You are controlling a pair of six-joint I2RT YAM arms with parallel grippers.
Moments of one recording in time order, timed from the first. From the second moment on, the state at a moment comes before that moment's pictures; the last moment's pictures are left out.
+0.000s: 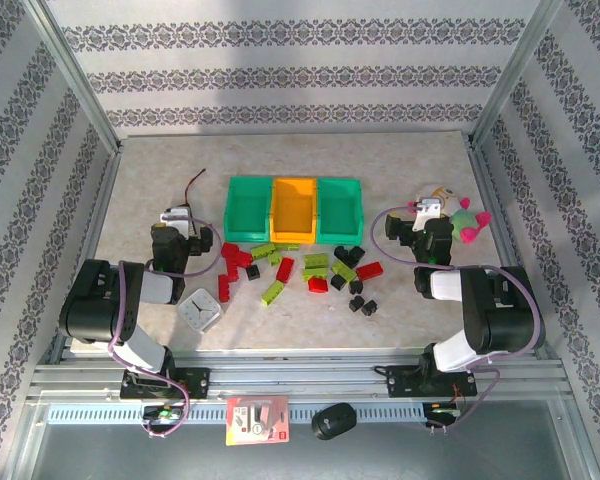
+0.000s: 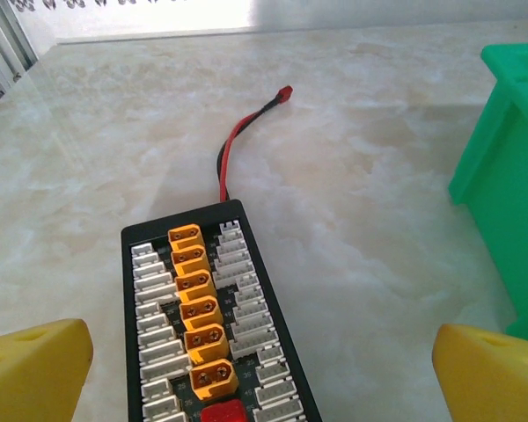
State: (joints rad) left arm -0.02 1.59 0.35 0.88 -0.12 0.01; right arm 0.00 1.50 0.39 0.79 0.01 0.03
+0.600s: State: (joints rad) left arm -0.18 1.10 0.41 0.55 -0.12 0.02; right arm 0.11 1.01 0.49 0.25 0.03 0.08
